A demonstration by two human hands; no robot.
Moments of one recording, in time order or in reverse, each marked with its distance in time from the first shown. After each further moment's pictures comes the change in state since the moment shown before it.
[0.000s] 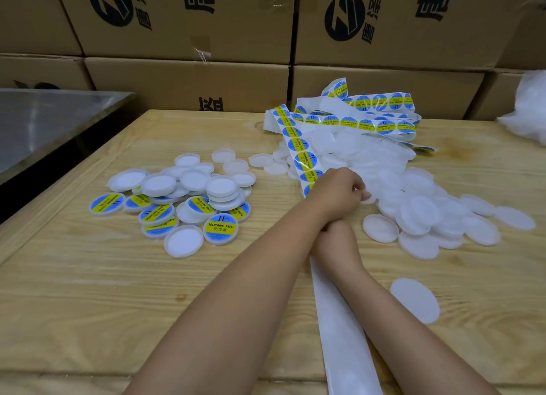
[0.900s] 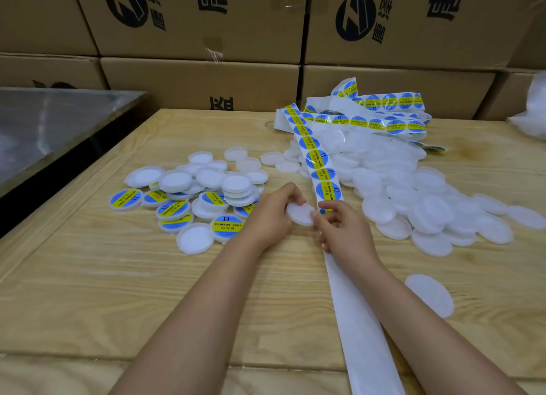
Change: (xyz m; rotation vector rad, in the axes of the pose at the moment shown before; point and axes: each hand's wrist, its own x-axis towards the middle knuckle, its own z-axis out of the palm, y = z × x) left_hand -0.083 -0.090 -0.041 -0.180 0.172 -0.063; right_hand -0.003 -0.003 -0.001 0.386 0.017 -0.011
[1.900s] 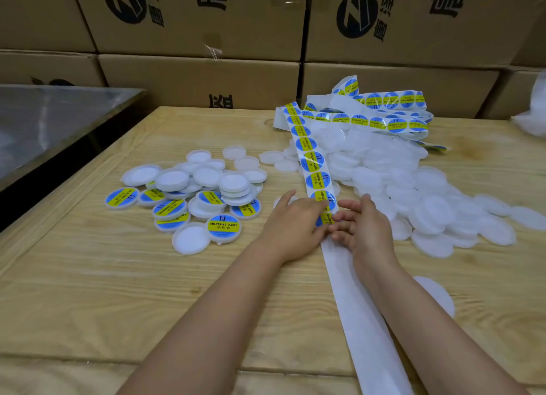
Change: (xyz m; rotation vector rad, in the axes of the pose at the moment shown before) left_hand 0.002 0.013 0.033 0.613 -0.129 0.248; right_hand 0.007 -0.015 -0.016 0.563 0.158 0.311
